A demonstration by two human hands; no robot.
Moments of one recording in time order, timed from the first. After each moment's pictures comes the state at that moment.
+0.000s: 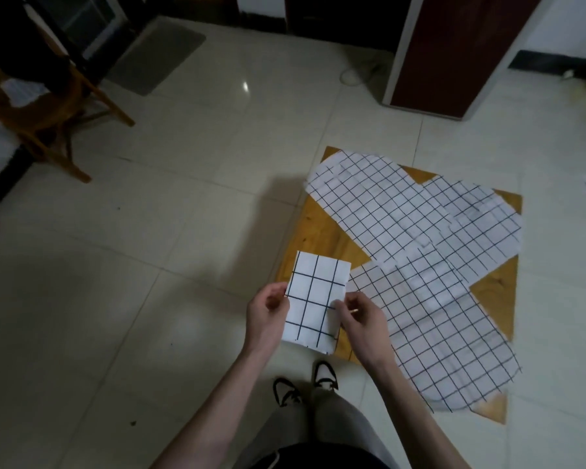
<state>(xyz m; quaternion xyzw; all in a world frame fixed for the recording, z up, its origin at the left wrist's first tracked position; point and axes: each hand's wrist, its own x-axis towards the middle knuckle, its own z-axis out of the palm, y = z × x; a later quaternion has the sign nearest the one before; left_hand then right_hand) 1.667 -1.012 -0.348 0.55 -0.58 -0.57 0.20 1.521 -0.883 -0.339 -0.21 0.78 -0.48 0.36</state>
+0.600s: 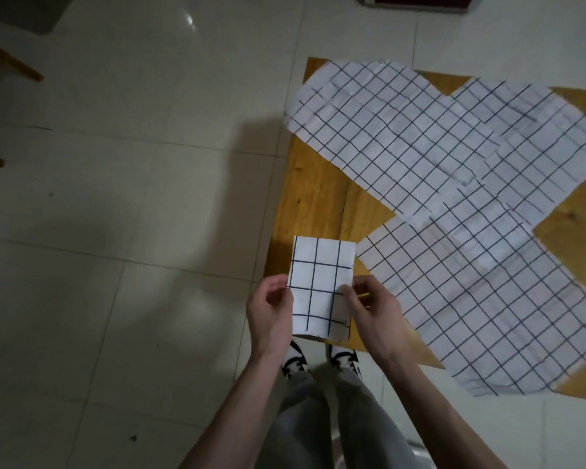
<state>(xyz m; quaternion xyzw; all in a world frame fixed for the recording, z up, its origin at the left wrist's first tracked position) 1.655 -1.056 -0.518 0.58 -0.57 -0.56 0.16 1.532 -0.929 -0.502 -0.13 0.81 -0.44 0.35</state>
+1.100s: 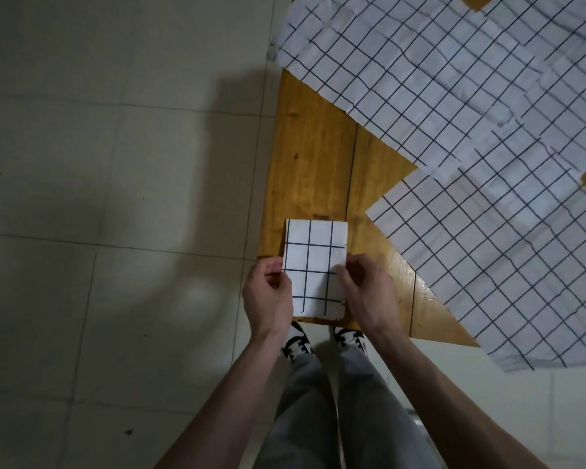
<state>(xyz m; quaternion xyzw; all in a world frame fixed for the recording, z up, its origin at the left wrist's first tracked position) 1.673 -1.068 -0.626 0.60 -0.62 -0.50 0.10 1.560 -0.945 -0.614 -0.10 0.86 -0.36 0.35</state>
